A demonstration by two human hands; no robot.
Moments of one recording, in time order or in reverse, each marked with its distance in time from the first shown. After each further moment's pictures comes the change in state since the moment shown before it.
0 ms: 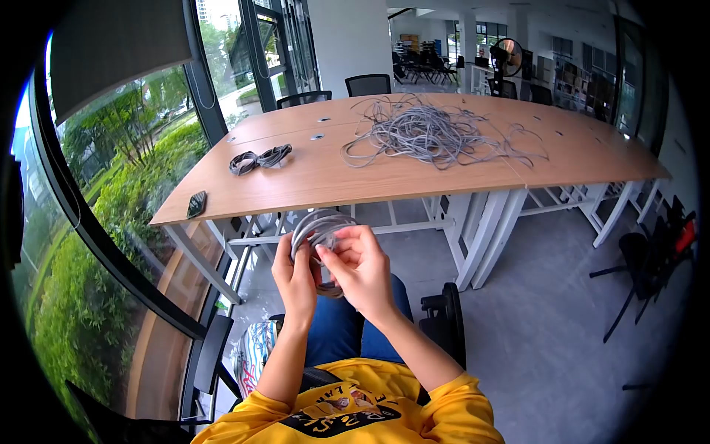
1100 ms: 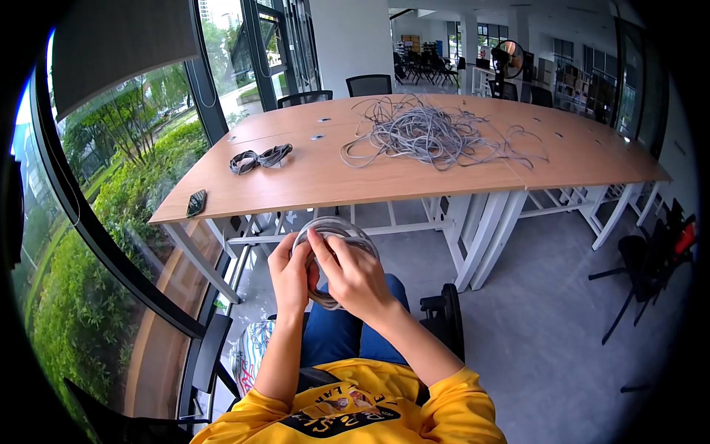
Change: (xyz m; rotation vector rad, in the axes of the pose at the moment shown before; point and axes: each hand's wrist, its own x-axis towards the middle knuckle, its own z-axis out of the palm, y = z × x) left_hand 0.009 0.010 -0.004 -0.170 -0.098 -0.198; right_hand 0.009 0.013 -0.010 -1.162 -0.139 -0.940
